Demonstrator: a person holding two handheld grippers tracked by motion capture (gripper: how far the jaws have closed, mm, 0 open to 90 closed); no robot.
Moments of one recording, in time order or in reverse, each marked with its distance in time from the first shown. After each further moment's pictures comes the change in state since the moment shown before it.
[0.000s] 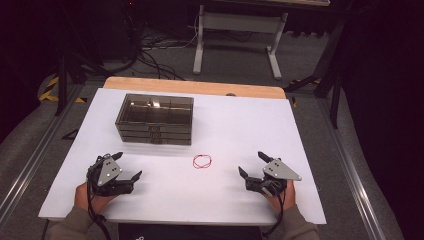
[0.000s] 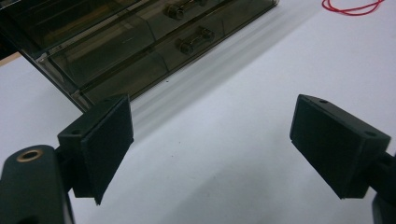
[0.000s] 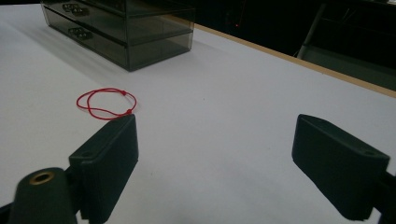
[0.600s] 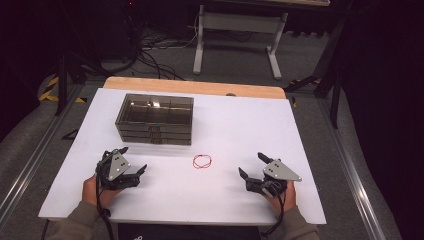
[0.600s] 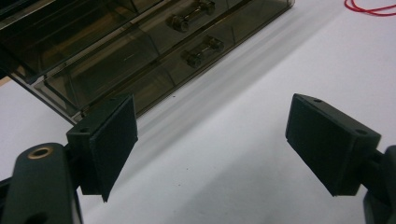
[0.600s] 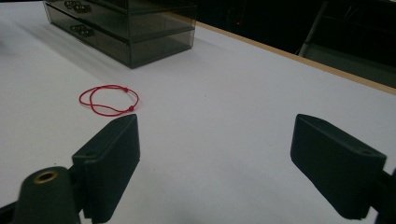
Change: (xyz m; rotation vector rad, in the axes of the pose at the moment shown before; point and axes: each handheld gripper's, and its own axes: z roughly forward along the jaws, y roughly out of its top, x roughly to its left) left arm -0.003 0.010 0.018 0.009 0.039 0.039; right arm 0.001 -0.001 -0.001 0.008 0.003 -0.003
